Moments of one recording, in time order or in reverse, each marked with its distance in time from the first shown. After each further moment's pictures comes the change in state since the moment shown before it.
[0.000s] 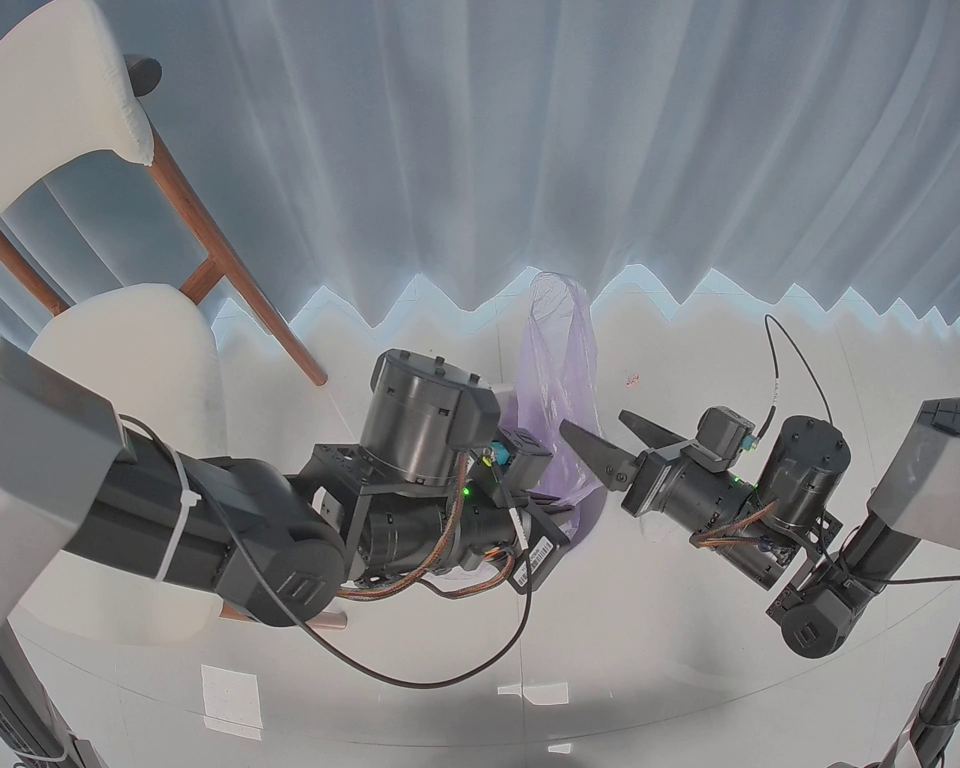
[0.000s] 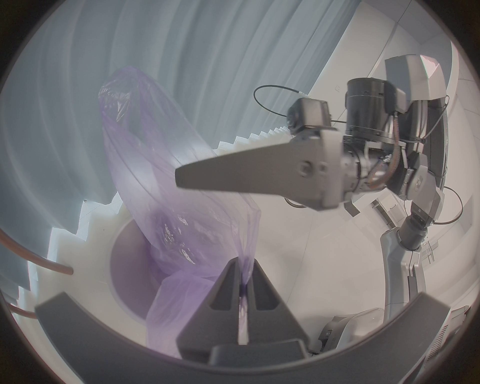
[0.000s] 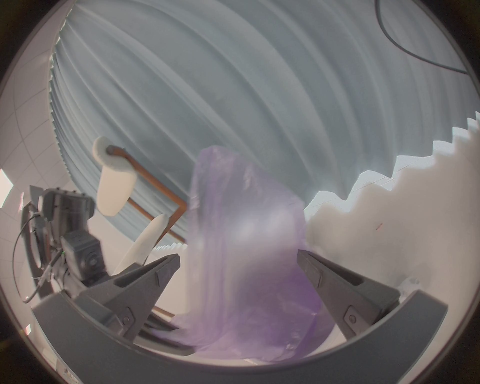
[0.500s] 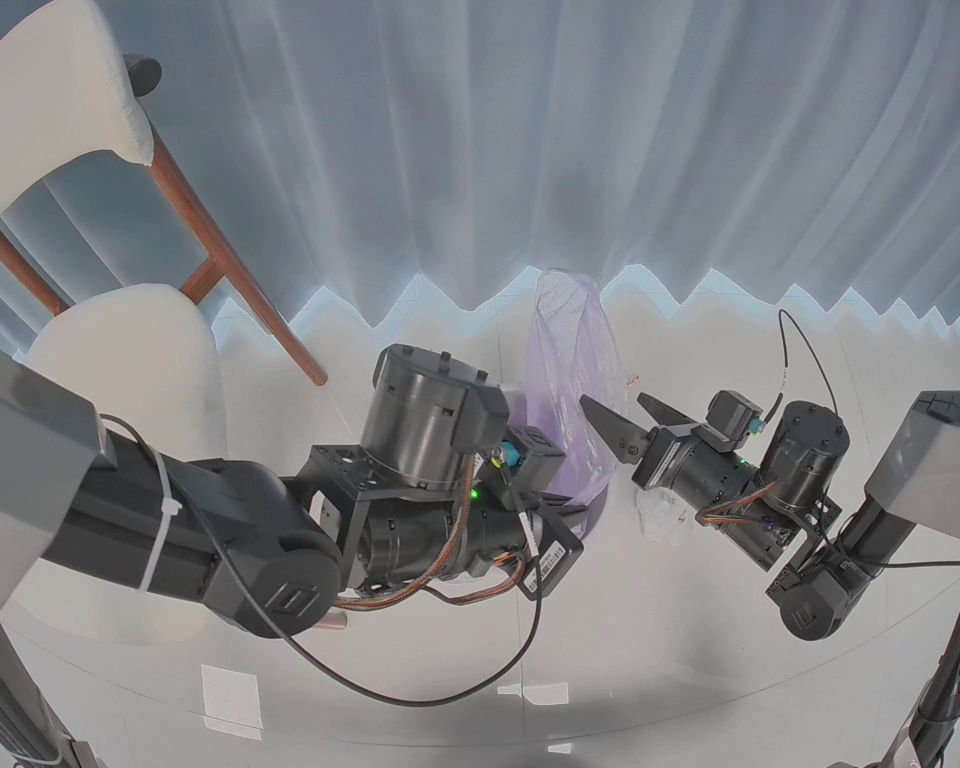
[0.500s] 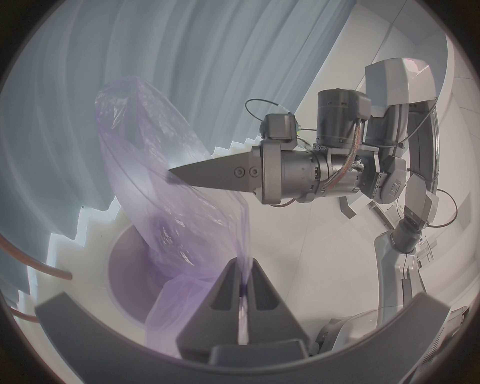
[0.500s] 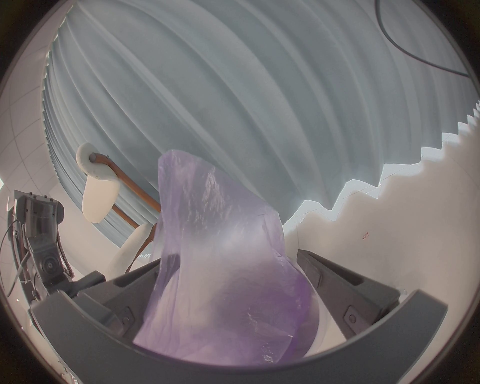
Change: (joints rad) left arm -0.032 -0.027 0.005 0.000 0.005 -0.004; right arm -0.052 0.021 -0.049 0.010 -0.031 0.004
